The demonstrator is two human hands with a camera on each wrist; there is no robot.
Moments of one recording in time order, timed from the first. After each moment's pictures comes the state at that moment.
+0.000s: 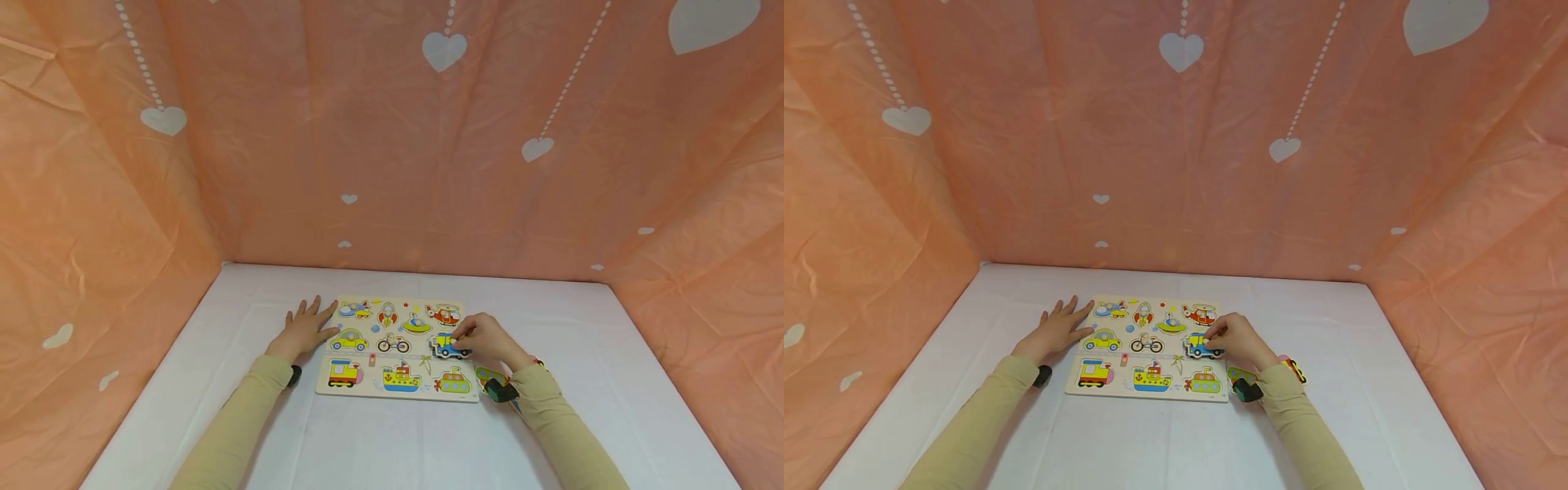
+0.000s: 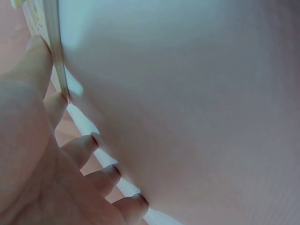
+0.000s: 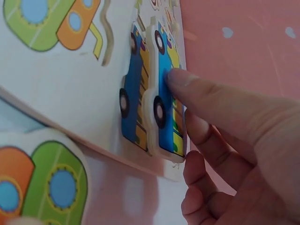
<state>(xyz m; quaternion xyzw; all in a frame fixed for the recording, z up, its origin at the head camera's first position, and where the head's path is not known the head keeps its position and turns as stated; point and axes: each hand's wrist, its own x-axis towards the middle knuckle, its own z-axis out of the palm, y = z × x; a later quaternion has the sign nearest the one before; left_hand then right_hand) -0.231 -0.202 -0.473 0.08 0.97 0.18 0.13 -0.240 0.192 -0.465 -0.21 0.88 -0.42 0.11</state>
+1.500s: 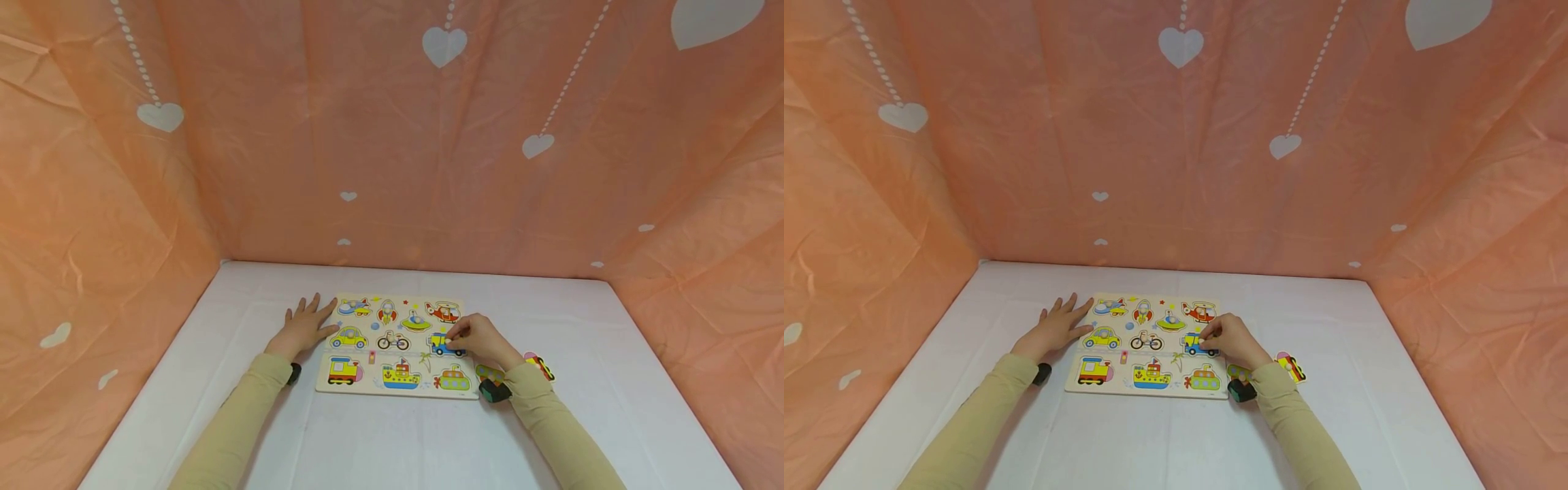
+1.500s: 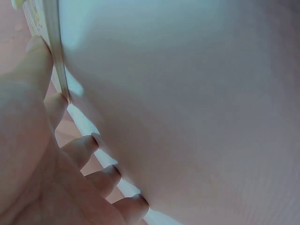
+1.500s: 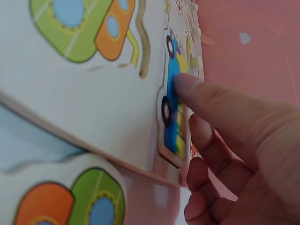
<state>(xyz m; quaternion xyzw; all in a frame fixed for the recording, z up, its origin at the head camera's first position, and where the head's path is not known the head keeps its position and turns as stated) -0.234 -0.204 -0.476 0.08 0.97 0.18 0.13 -0.238 0.177 -0.471 -0.13 0.89 -0.41 0.15</state>
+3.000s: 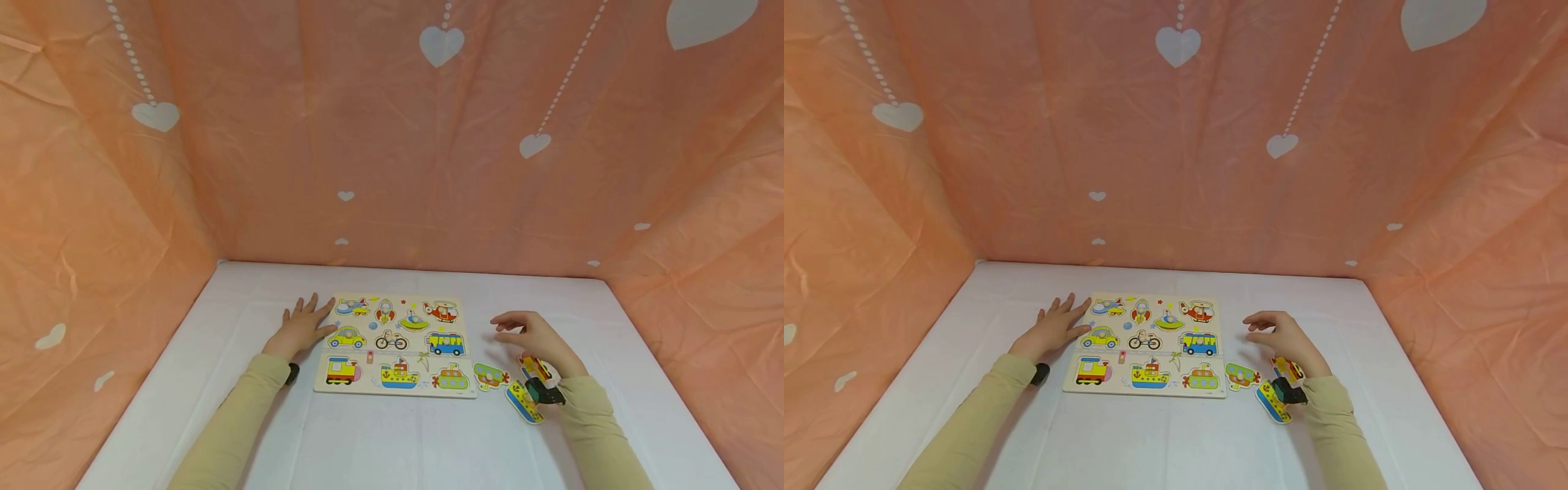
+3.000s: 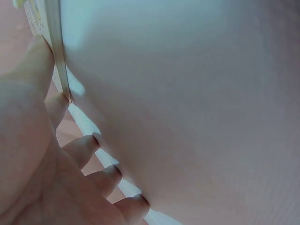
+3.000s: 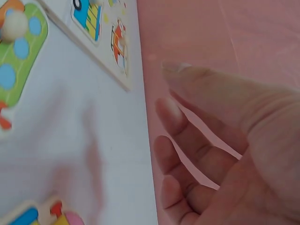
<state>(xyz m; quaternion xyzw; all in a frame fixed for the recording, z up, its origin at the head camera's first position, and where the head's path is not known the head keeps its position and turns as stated) -0.234 -0.203 -0.475 0.08 0.97 0.18 0.13 -0.218 0.264 -0.433 -0.16 0.90 -0.39 0.09</state>
